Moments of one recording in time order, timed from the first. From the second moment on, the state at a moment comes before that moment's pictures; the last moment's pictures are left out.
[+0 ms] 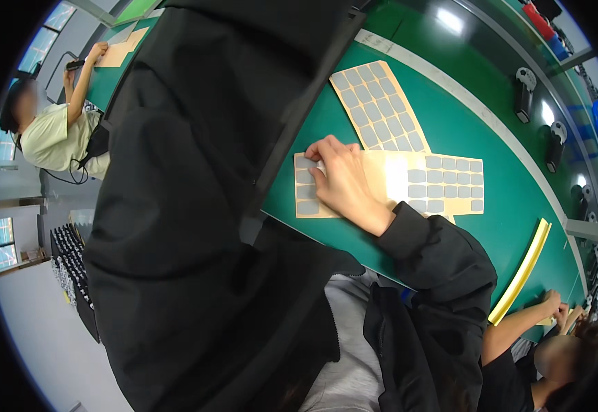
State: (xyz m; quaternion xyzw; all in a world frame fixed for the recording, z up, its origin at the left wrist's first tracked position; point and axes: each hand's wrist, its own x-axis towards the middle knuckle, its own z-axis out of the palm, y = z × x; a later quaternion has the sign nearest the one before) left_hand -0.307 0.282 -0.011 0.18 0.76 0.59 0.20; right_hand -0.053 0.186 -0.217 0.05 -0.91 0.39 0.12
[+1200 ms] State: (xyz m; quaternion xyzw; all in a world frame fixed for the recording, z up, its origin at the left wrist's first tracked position) left_hand -0.131 0.263 -0.026 0.48 0.32 0.72 0.39; right_hand -0.031 0.342 -0.020 -0.04 -0.64 0.48 0.59
